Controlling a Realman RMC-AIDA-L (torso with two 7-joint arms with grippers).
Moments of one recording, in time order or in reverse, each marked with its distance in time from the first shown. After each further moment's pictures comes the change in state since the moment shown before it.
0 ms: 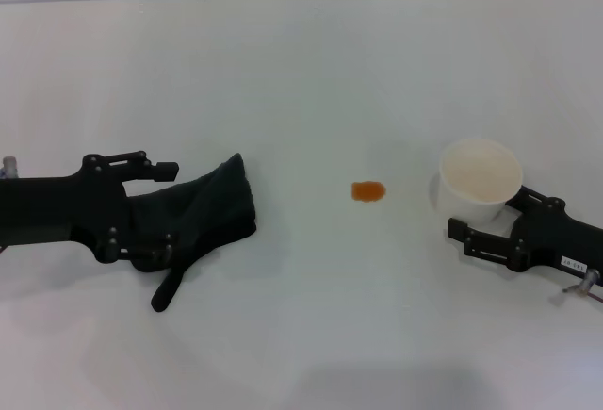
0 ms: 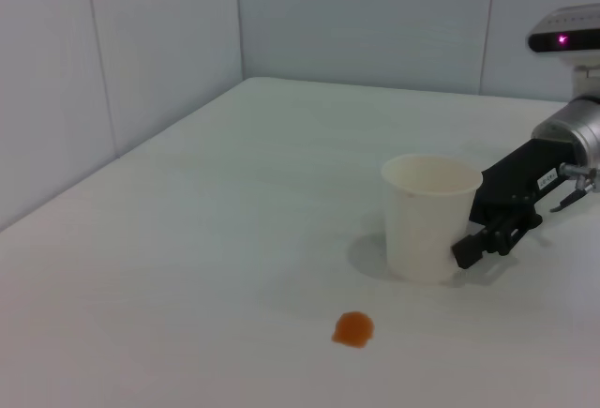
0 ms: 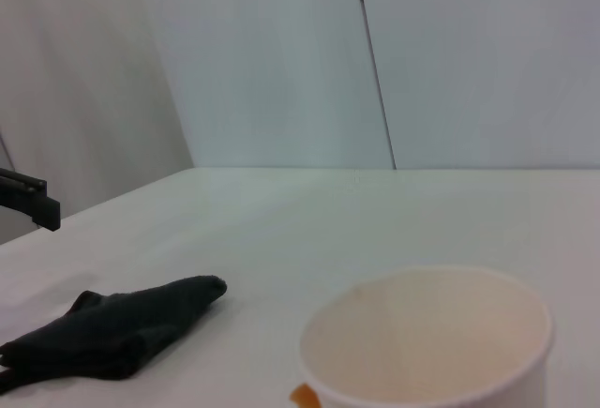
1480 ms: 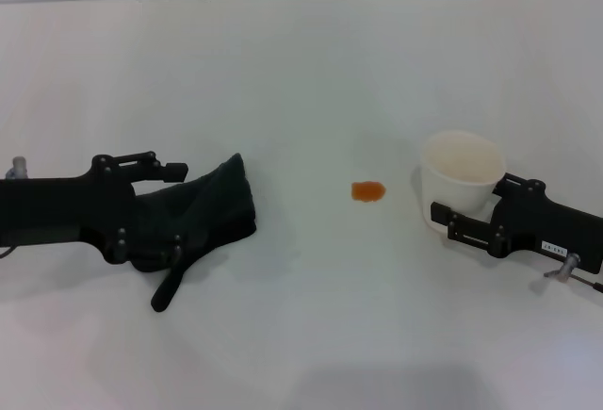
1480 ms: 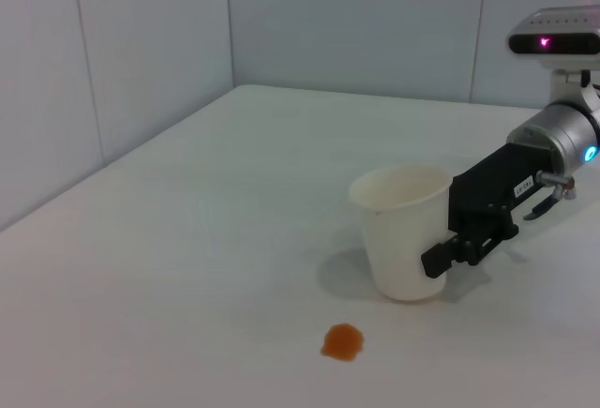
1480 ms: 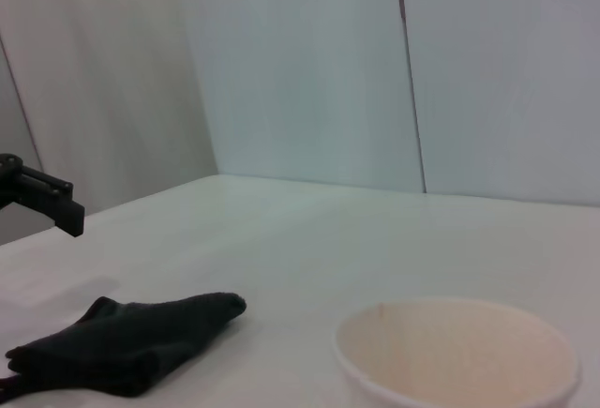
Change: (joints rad) left arm -0.005 -0.011 0.004 -0.002 -0.003 0.004 0.002; right arm 0.053 0.011 -0.002 0.016 0.006 0.004 -0.059
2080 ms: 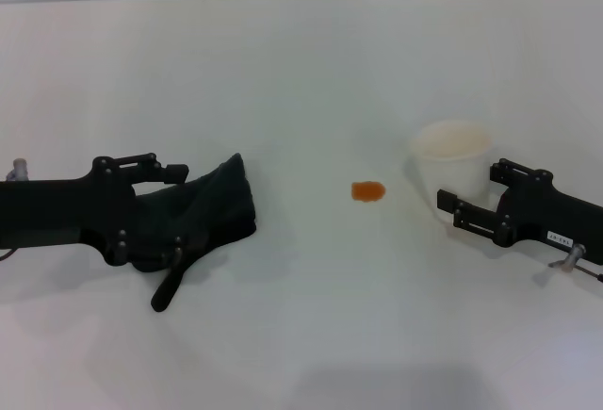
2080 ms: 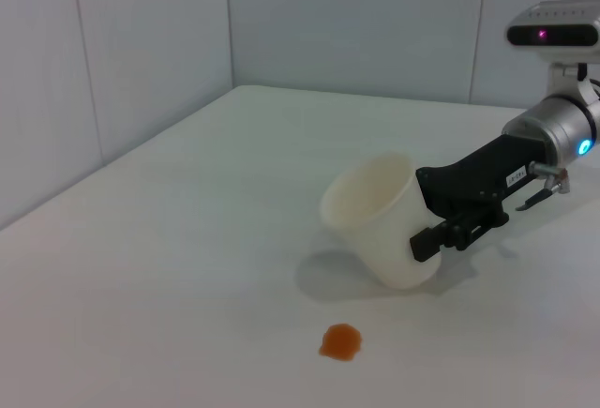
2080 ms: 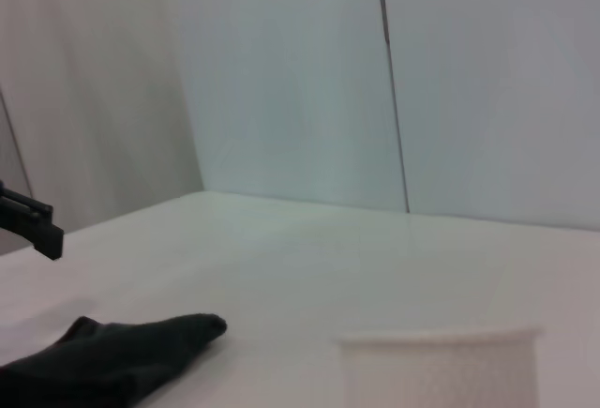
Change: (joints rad) left arm 0.002 -0.001 -0.001 -0.003 0.000 0.000 0.002; right arm -0.003 -0.001 0.028 -0.011 0.002 -0.003 -0.005
